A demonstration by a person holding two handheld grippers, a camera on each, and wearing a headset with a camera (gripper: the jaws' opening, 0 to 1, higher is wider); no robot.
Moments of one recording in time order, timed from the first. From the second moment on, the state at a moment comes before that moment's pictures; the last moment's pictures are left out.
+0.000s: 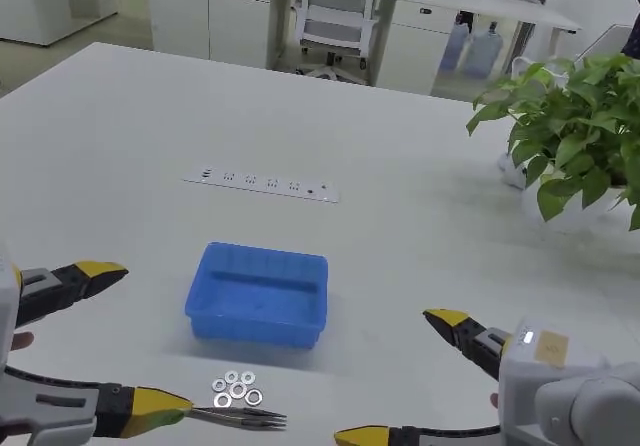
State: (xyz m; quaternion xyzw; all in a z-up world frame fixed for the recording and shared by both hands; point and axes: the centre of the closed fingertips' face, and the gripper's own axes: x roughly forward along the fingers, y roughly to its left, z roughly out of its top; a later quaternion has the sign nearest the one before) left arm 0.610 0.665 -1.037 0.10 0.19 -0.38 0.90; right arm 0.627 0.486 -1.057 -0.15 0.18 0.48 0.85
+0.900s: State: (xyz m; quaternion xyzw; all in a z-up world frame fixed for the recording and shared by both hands) left arm 0.609 0.666 -1.049 0.14 0.21 -0.40 0.88; right arm 0.629 0.490 -1.057 -0.19 0.18 0.51 0.82
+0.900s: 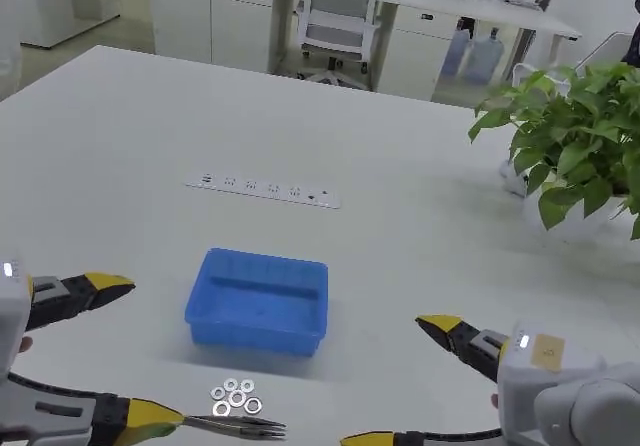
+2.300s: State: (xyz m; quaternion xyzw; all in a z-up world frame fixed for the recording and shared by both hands) left arm 0.612 0.658 -1.136 0.27 0.33 -0.51 0.75; right arm 0.622 0.544 -1.118 -0.32 0.21 0.64 0.67
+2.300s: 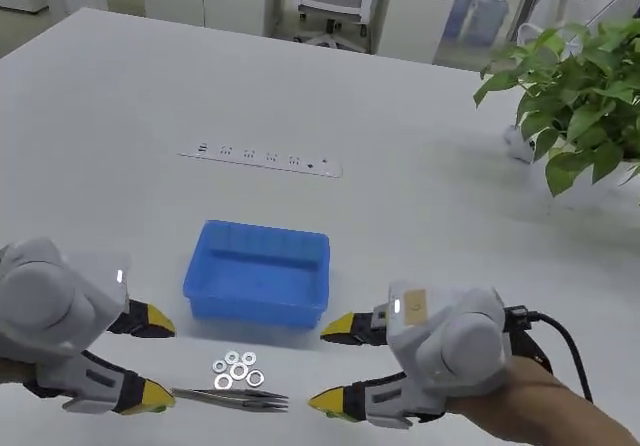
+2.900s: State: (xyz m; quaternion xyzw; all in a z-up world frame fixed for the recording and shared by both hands) left arm 0.607 0.656 -1.168 0.30 0.37 -0.54 0.69; right arm 0.610 0.573 -1.159 -0.34 0.24 0.67 0.61
